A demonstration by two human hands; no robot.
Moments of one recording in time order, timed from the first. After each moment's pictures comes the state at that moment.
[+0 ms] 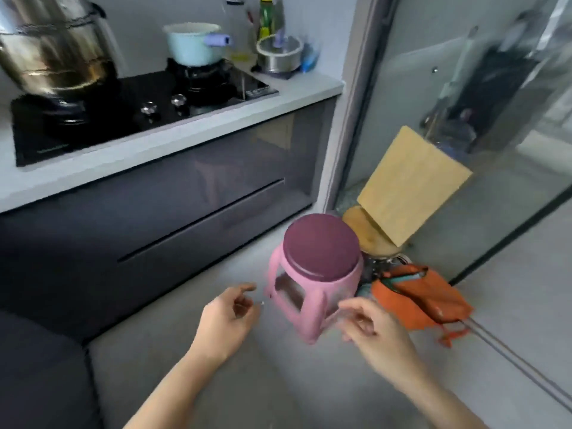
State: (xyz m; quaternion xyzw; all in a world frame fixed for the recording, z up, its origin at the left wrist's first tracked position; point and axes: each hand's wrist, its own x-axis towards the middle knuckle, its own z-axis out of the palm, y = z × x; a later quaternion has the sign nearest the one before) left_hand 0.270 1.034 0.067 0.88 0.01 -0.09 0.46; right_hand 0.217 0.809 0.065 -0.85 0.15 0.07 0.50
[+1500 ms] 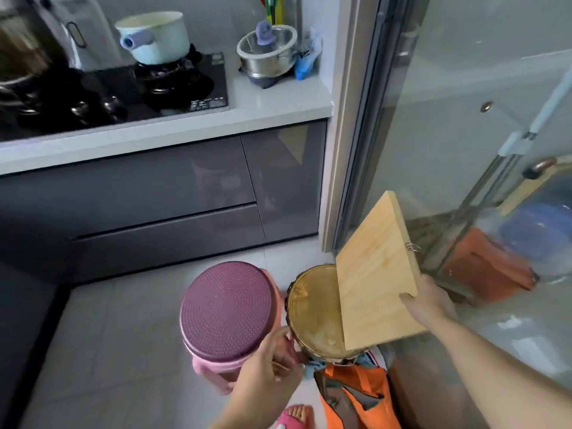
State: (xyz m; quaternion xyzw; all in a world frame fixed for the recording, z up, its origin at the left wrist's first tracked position) left_hand 0.491 0.513 0.032 0.82 0.22 -0.12 0.51; right_hand 0.685 0.282 -0.038 -0.95 0.14 0.19 0.19
